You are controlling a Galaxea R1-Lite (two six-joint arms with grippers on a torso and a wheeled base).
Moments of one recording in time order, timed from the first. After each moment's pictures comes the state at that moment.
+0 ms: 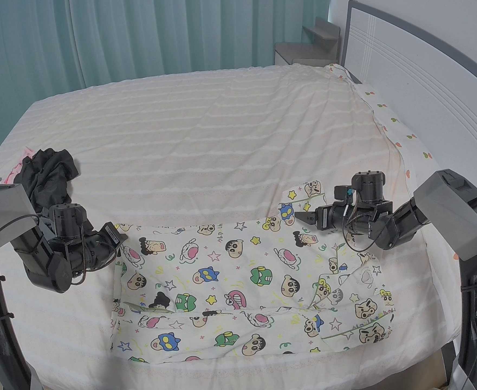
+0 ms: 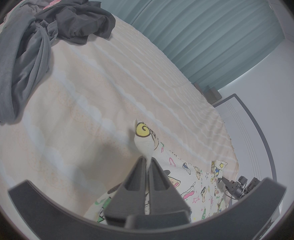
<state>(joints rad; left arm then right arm) 0.02 2.17 -0.70 -1.01 -0.24 -0.75 0.24 2.43 -1.36 -0.65 0.29 0.09</state>
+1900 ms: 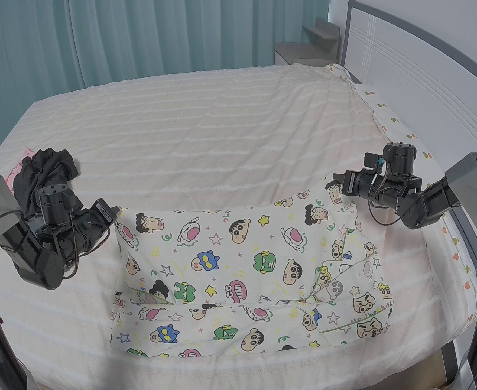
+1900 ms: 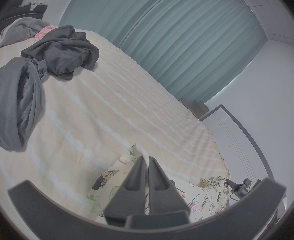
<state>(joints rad) -0.01 2.03 -0.67 -1.11 -0.14 -0.74 0.16 2.27 -1.32 -0.71 0.29 0.20</state>
